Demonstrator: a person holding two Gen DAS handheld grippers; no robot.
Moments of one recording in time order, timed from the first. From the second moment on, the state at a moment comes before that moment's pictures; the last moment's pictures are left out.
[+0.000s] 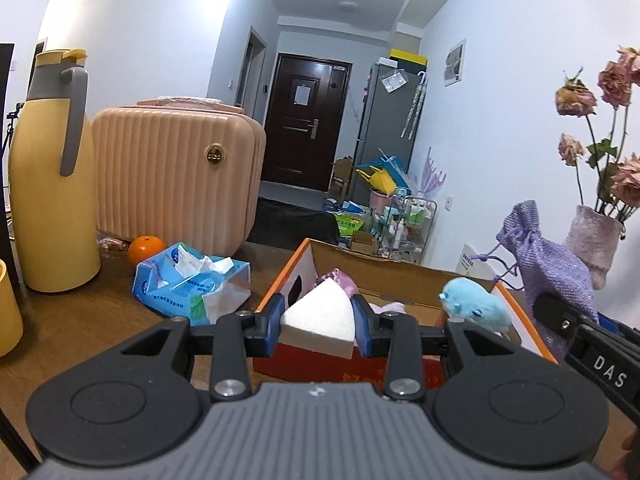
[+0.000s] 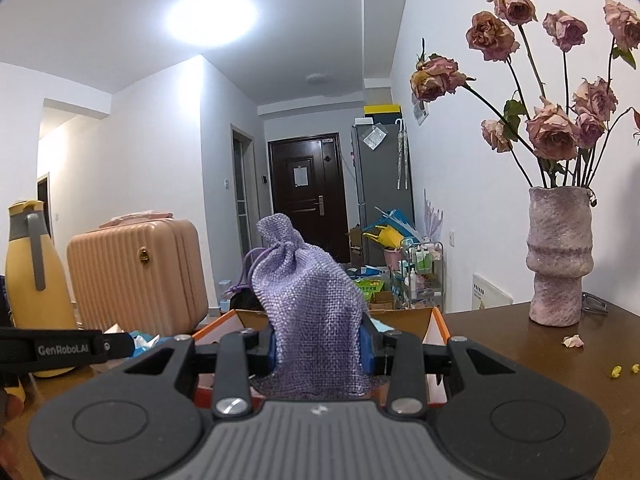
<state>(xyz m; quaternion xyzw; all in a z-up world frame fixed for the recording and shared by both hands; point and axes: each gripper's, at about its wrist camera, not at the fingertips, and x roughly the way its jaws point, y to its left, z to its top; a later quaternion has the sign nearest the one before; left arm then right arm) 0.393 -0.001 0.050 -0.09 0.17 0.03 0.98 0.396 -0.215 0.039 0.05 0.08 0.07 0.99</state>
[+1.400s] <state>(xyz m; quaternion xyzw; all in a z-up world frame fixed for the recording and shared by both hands) 0.519 -0.010 0.037 -0.08 0.19 0.04 0.98 0.533 -0.178 0.034 -0.02 0.20 0.09 0.98</state>
